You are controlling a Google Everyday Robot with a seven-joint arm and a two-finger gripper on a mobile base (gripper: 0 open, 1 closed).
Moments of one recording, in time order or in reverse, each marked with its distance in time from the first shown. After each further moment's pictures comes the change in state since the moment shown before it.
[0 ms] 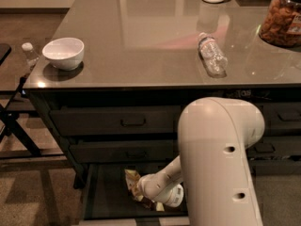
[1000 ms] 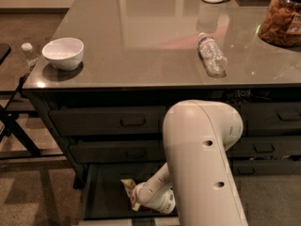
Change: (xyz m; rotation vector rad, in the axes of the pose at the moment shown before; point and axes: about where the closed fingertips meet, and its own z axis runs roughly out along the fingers) arm 0.038 0.023 0.027 0.006 0.070 0.036
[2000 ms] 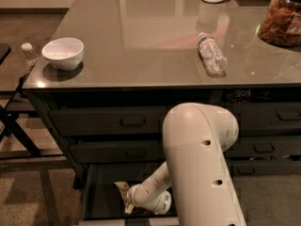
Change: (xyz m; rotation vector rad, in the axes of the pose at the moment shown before) arm 0.004 0.028 0.016 -0.066 0.014 0.028
